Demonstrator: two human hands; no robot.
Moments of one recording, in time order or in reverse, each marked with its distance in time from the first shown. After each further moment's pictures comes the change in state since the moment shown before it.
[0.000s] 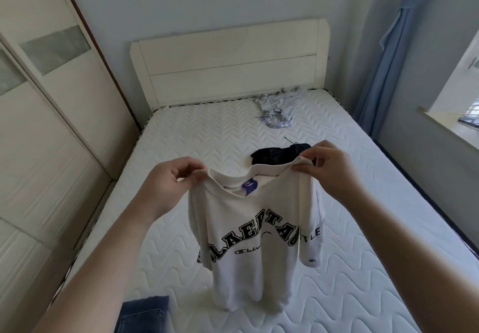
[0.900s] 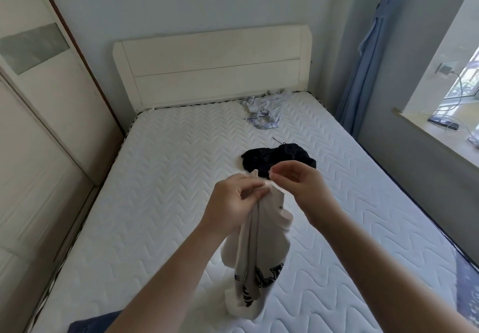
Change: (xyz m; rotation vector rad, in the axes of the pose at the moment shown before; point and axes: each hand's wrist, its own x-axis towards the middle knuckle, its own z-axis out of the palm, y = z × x) left_hand -0.016 0.003 0.093 0.038 0.047 0.199; right_hand -0.052 -0.044 0.064 0.482 -0.012 0.243
